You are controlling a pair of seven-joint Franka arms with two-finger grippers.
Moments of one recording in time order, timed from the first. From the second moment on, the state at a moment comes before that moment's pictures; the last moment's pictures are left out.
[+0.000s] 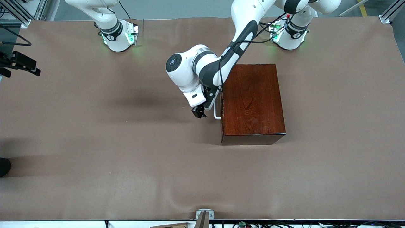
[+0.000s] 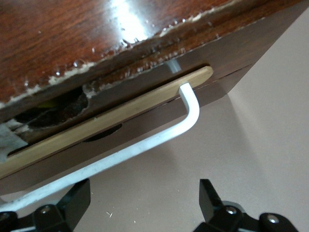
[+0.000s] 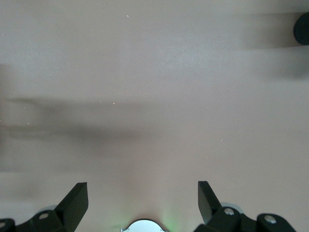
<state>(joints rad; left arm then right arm) -0.94 0.82 0.06 -1.21 0.27 1.81 -2.12 -0.03 0.00 -0.03 -1.46 0.01 1.37 -0.09</state>
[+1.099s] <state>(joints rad) -0.89 0.61 0.07 -1.18 0.27 1.82 -1.75 -0.03 -0.02 -0.03 -1.48 -0.01 1.42 -0.09</state>
